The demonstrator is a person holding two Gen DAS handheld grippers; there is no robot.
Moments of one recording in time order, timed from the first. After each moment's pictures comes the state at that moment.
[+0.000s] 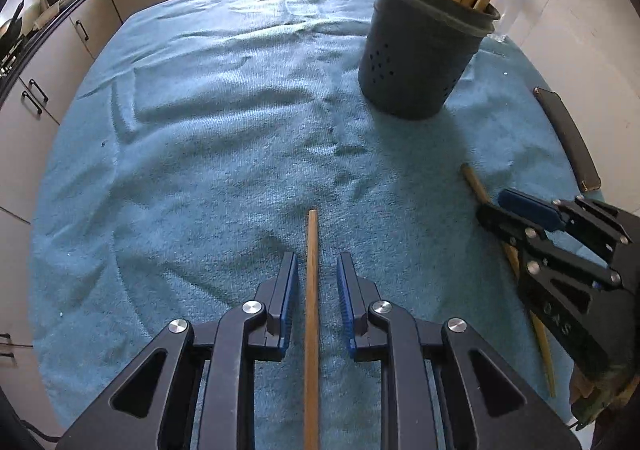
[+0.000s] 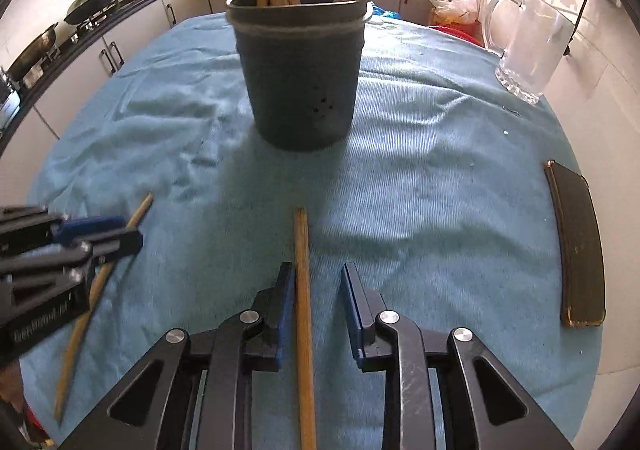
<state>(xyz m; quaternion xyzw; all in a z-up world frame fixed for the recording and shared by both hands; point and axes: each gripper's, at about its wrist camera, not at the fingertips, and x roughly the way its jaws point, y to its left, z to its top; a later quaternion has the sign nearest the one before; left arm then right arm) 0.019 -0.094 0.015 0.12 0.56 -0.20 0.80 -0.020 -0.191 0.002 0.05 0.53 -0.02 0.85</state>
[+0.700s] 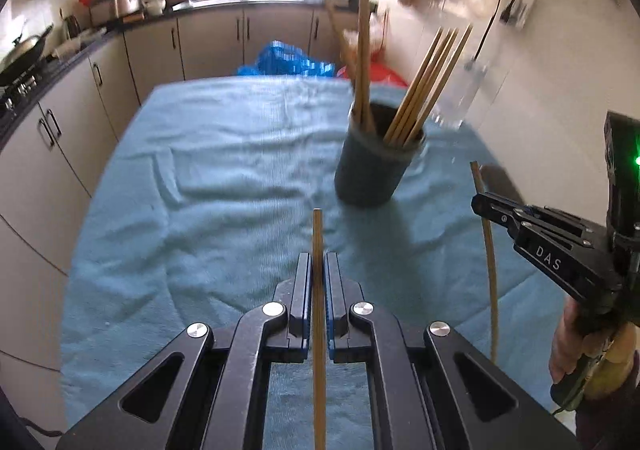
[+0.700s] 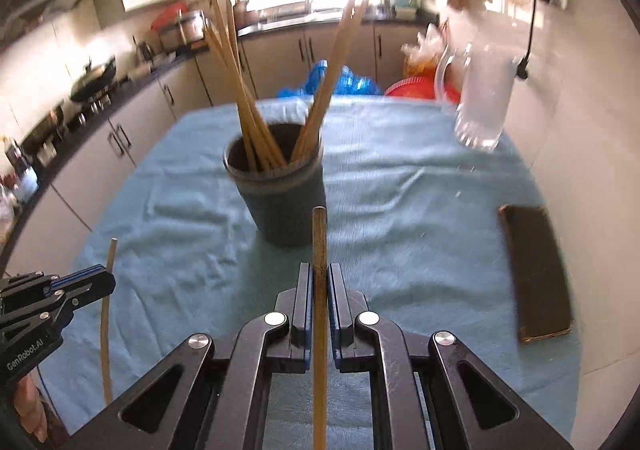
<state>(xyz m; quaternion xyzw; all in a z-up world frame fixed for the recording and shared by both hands) -0.022 -0.063 0.119 0.05 0.44 -0.23 0.87 -0.044 -0.222 0.087 0.12 0.41 -0.04 0.90</state>
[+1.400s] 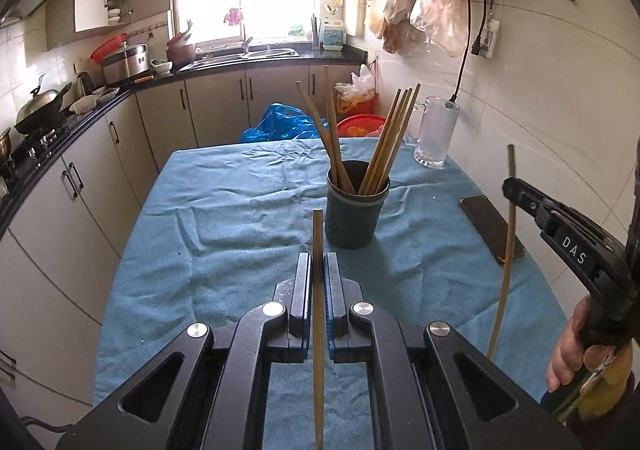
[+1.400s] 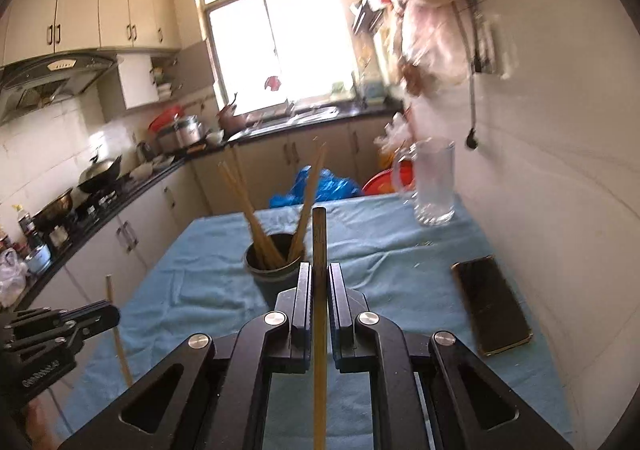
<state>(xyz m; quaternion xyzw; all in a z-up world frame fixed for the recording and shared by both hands) -0.073 -0.071 0.165 0.08 0.35 -0.22 0.91 -0.128 -0.223 0.148 0.15 0.23 -0.11 0.96</state>
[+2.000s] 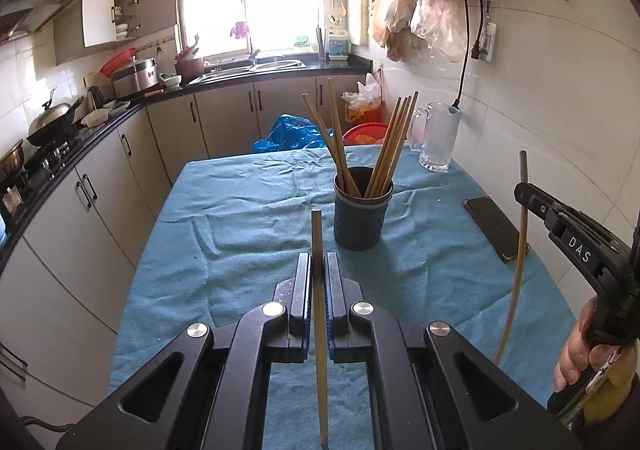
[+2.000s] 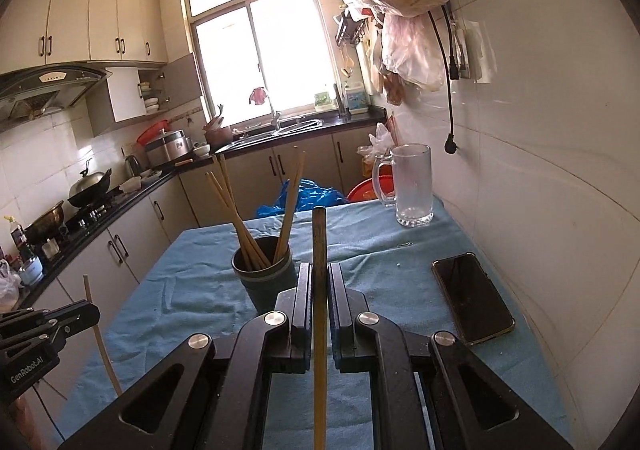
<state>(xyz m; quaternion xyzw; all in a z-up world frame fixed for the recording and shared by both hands) -0.096 -0.069 0.175 0.10 0.33 -0.21 0.92 -0.152 -0.229 0.150 0.16 0.22 -0.13 0.95</state>
